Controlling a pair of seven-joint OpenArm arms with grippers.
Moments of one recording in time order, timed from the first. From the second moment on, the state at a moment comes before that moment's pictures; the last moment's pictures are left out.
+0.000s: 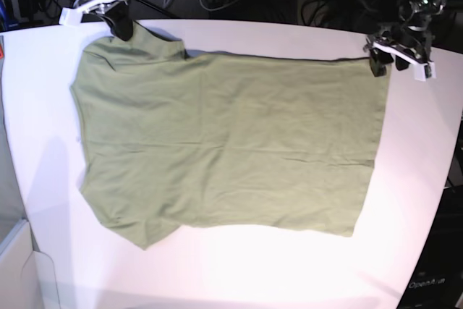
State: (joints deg) left arm 17.5 2.2 -48.4 90.3 -14.6 -39.1 36.2; right arm -40.1 29.5 -17.3 81.3 65.4 22.0 19.9
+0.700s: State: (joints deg) left arm 16.0 1.6 -47.8 86.6 -16.1 -39.1 34.5; right arm -40.2 29.5 -17.3 81.3 65.4 22.0 19.9
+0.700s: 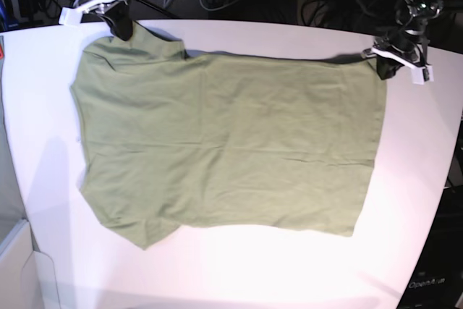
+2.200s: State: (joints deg) left arm 5.9 2.2 -47.8 97.5 -18.8 -39.1 54.6; right arm -23.3 32.8 -17.4 85.5 65.2 21.8 11.2
